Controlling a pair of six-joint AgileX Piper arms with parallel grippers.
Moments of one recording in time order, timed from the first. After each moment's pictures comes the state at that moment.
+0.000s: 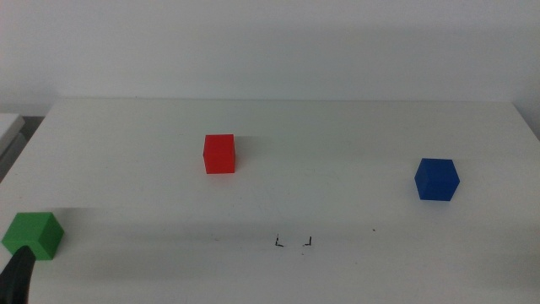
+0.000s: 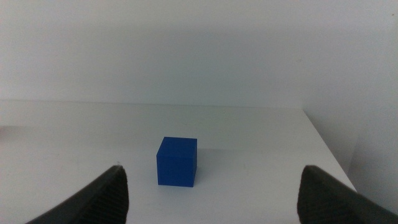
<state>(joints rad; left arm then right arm) -0.02 0.01 -0.01 -0.01 0.17 0.00 0.02 0.00 0.00 0.01 0.17 -0.03</state>
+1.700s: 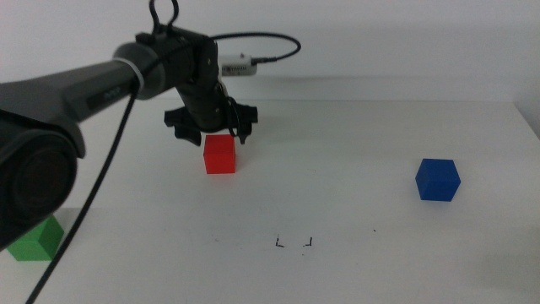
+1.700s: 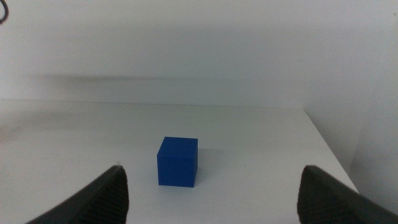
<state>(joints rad) -0.37 2.21 -1.83 0.05 0.90 -0.38 0.02 0.00 0.00 0.01 0.17 -0.03</state>
